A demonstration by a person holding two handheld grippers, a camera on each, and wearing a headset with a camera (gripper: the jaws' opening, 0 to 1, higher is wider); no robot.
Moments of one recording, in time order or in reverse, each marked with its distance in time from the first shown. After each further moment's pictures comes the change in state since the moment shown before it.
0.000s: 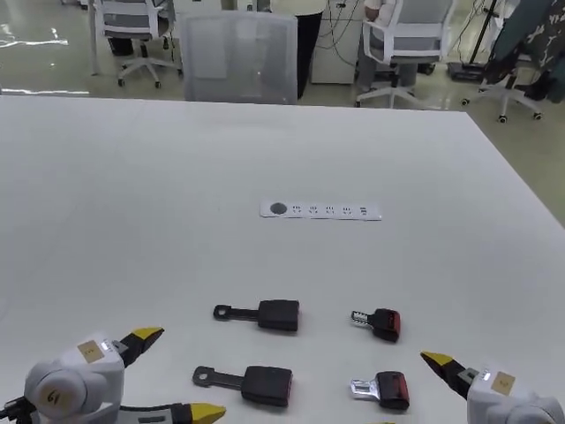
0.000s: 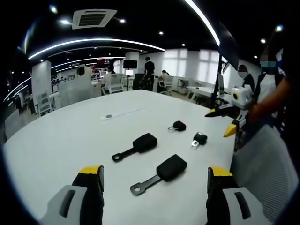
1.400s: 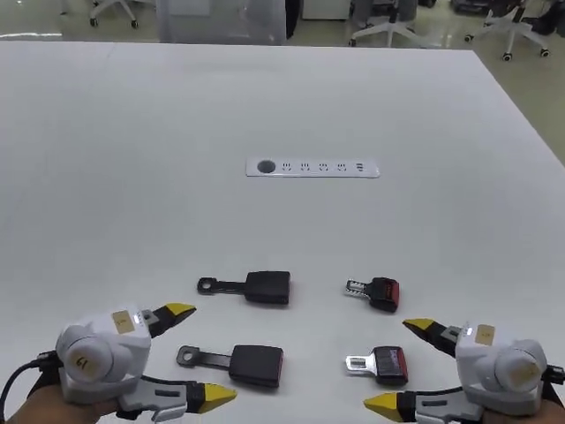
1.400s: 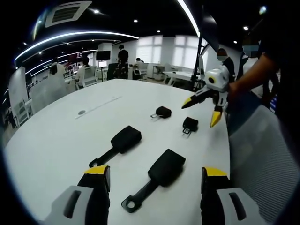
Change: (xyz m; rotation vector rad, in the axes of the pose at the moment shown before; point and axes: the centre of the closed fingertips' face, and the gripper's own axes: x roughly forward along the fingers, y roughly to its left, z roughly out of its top) left arm 0.068 -0.006 -0.020 0.127 0.127 -0.223; right arm 0.037 -0.022 -0.032 -0.051 0.131 0.192
